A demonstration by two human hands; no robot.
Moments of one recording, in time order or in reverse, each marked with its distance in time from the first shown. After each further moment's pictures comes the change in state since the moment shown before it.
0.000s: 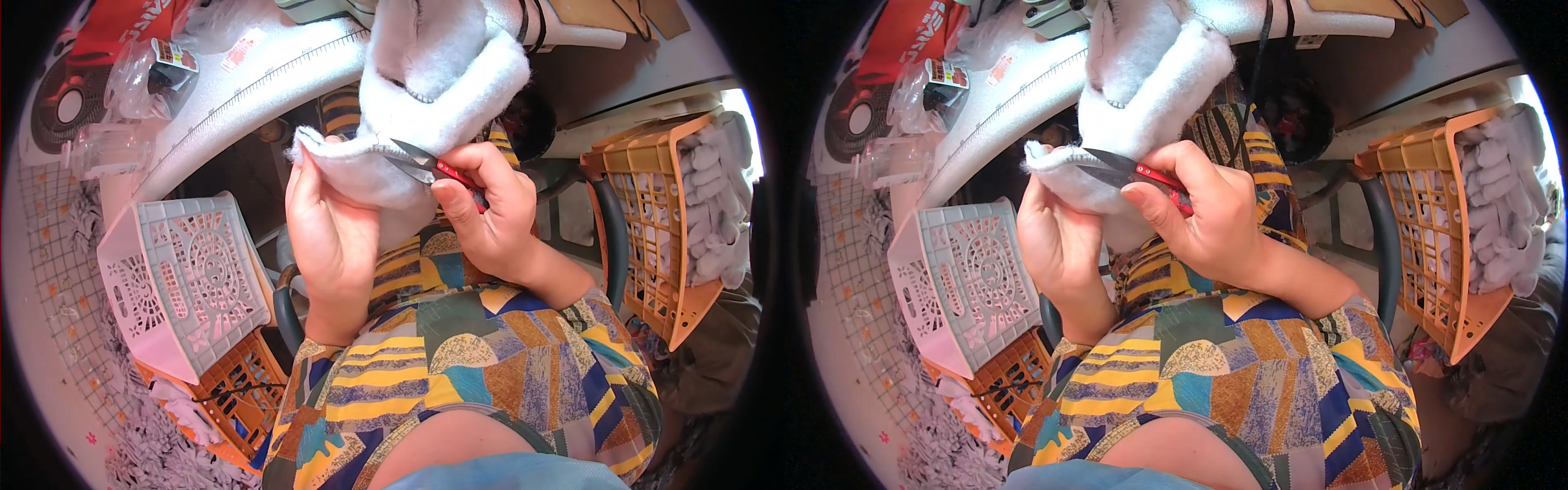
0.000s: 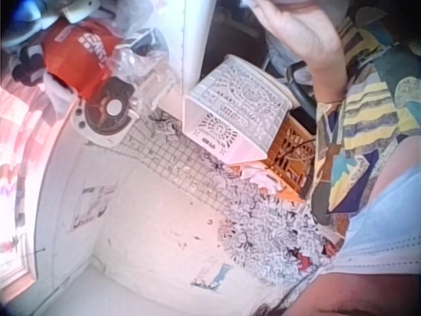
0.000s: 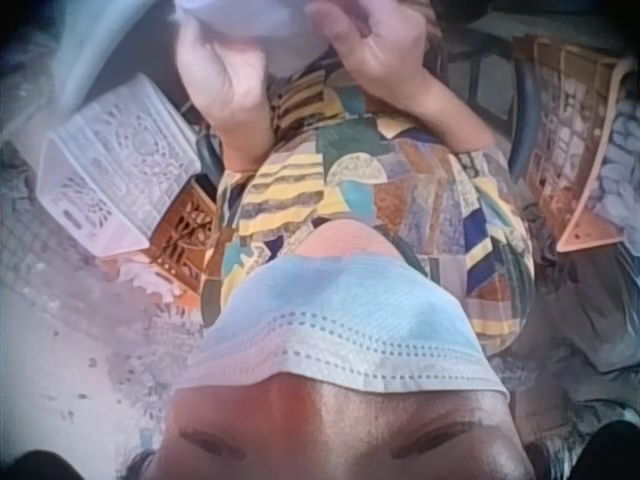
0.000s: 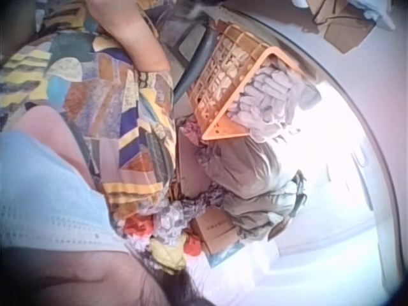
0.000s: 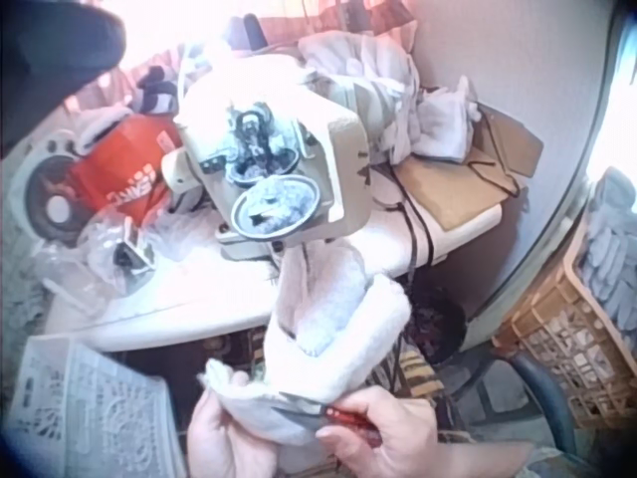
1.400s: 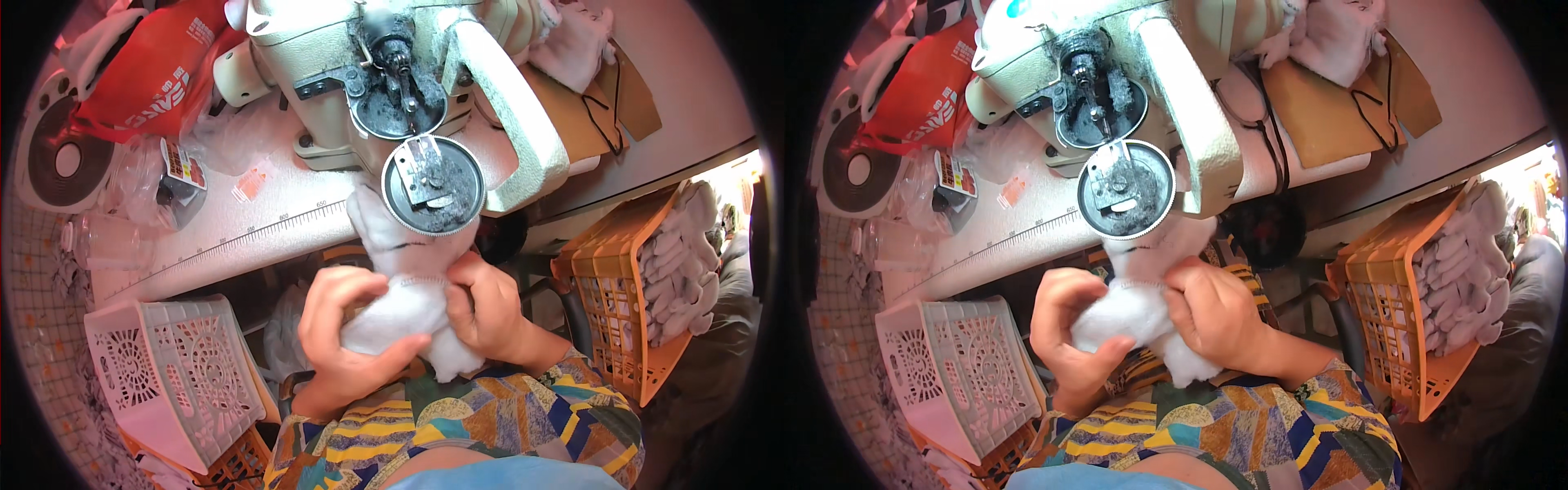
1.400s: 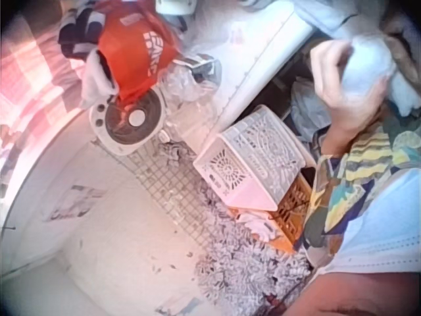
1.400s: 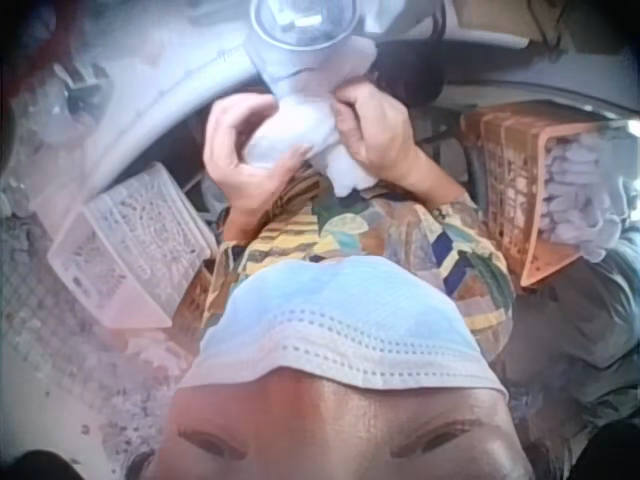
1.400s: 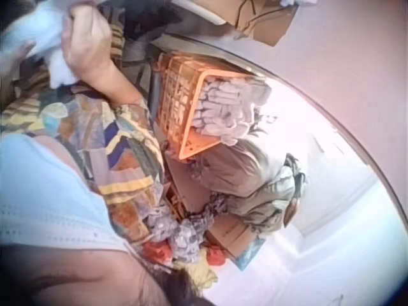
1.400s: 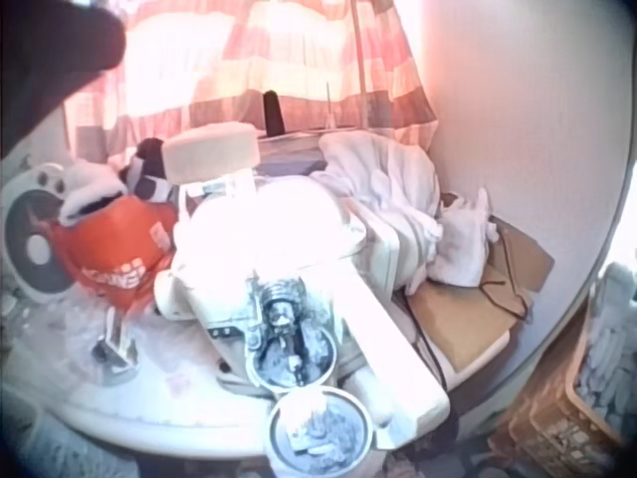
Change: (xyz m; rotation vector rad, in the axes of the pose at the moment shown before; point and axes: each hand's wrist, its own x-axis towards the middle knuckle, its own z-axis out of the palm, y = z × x) left_hand 0.034 0.034 0.034 1.261 -0.540 0.721; right_hand 0.065 0.007 -0.016 -0.375 -0.114 -0.237
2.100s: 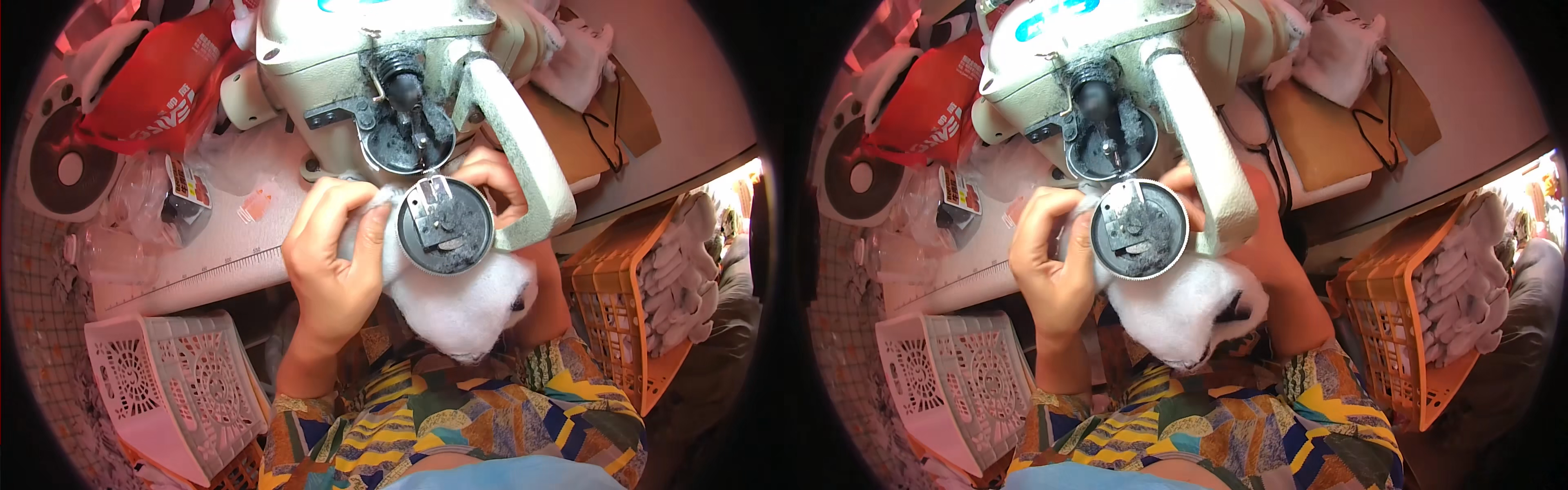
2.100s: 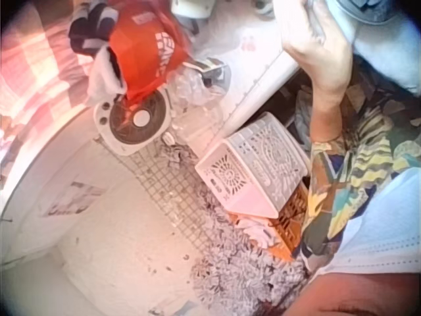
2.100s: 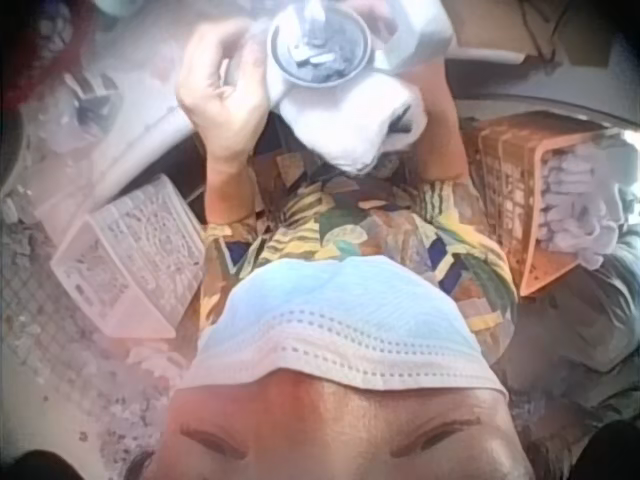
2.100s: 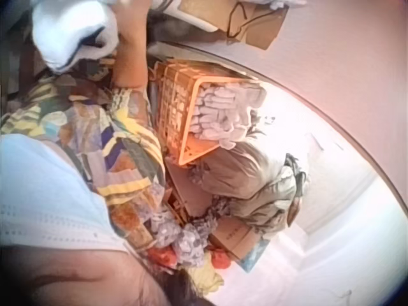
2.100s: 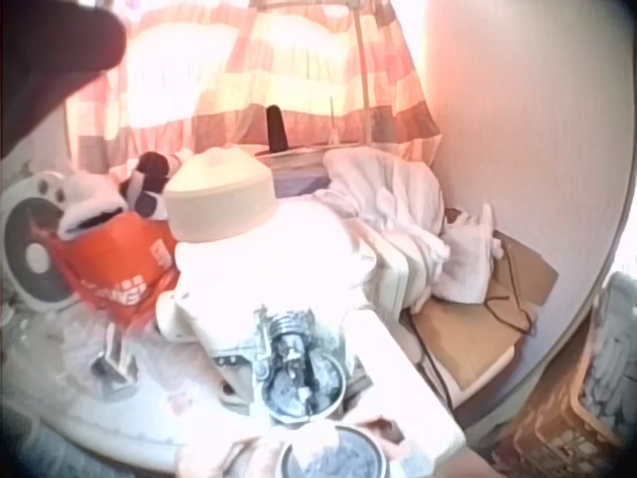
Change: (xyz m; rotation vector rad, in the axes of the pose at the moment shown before) left_hand 0.087 -0.021 0.005 0.104 0.172 0.155; right_hand 0.088 0.049 -0.022 0.475 -0.058 0.187
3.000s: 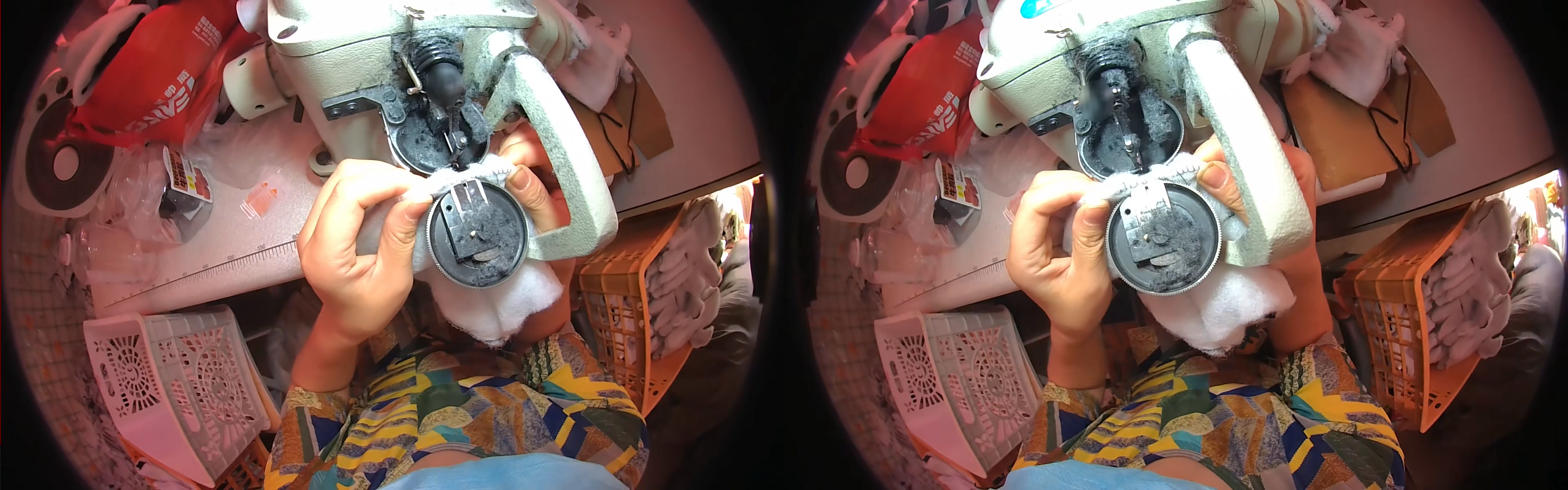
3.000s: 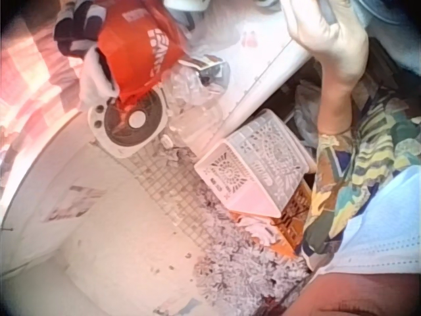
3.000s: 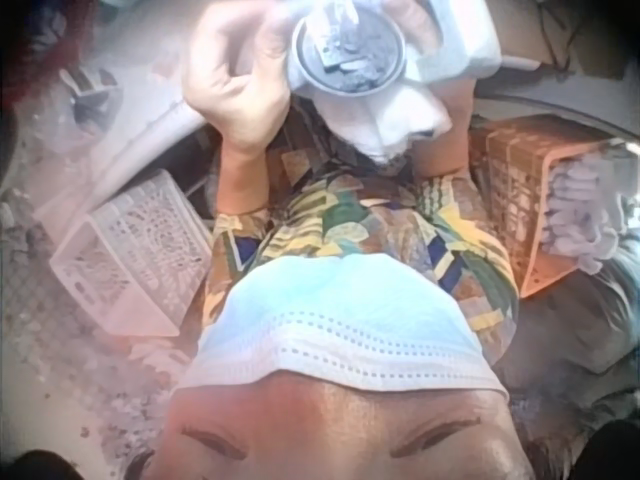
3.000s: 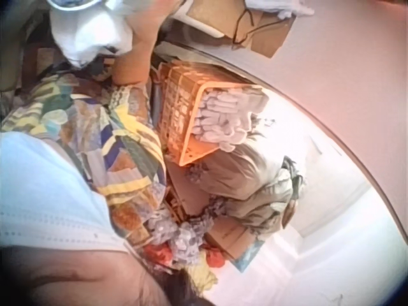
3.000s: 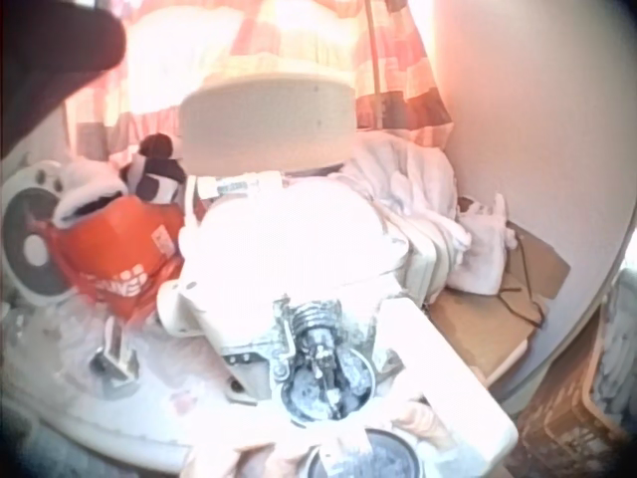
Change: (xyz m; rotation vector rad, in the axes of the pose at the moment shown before) left_hand 0.005 -0.008 0.021 -0.289 0.156 0.080; right_hand 0.003 0.007 0.021 0.541 0.402 0.038
